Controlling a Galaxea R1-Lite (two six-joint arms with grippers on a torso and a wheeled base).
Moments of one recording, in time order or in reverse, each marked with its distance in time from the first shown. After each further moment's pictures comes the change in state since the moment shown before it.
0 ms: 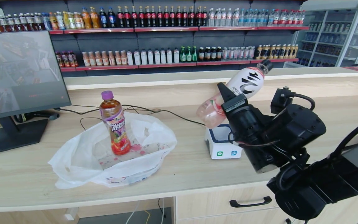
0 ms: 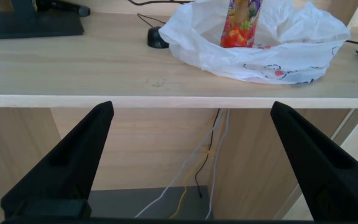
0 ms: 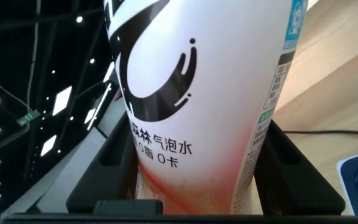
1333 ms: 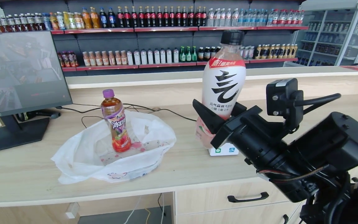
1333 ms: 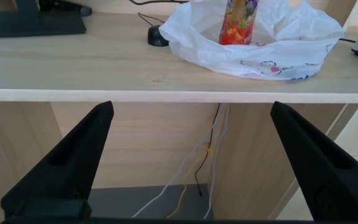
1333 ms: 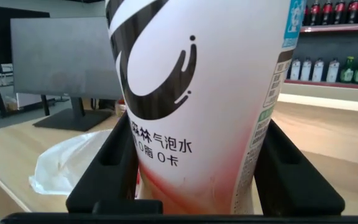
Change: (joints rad) left arm 0.000 0.000 0.000 0.000 0.000 0.000; right arm 0.122 -0.161 0.159 0.003 0.316 -0.816
